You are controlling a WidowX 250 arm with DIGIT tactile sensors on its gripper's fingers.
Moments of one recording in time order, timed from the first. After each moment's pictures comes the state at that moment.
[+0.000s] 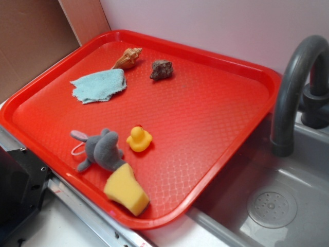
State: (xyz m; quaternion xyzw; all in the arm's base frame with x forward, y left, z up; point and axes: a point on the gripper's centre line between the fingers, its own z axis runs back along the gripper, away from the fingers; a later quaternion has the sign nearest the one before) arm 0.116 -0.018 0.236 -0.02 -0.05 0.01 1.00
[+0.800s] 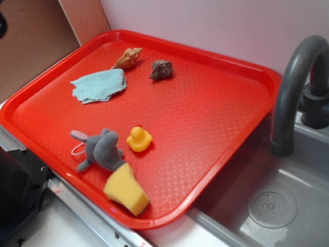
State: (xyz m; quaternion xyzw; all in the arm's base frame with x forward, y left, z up) arm 0.141 -0.027 0.215 0.01 -0.08 -0.17 0.98
